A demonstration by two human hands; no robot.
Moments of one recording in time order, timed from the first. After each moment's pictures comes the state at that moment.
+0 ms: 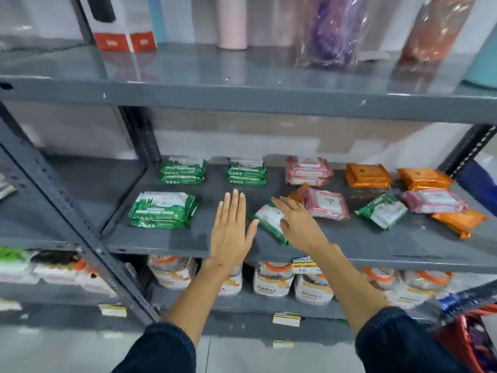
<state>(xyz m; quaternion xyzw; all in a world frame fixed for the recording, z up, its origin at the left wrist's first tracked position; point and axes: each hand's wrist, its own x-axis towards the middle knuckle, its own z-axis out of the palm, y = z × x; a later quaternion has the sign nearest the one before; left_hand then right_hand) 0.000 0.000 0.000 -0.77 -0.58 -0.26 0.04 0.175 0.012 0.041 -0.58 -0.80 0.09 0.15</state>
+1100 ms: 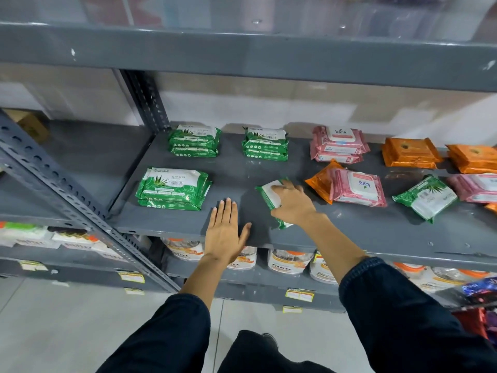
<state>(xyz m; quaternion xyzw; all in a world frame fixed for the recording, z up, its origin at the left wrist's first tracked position) -0.052 0.023 -0.073 -0.74 -0.67 -0.10 -0.04 0.119 0.079 0.015 -0.64 -0.74 0.22 -0.03</state>
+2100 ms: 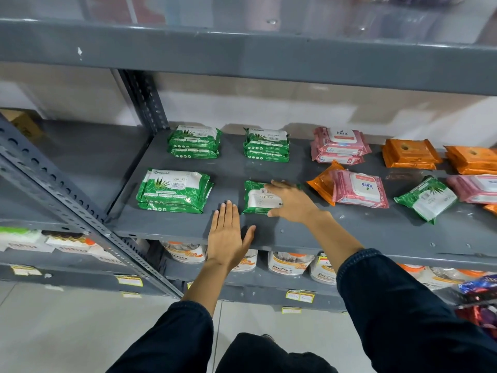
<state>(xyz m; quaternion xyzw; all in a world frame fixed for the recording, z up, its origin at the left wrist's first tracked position) -0.053 0.021 -0.077 -0.73 -0.67 -0.11 -0.05 0.122 0.099 -0.001 -0.57 -0.80 0.20 -0.01</state>
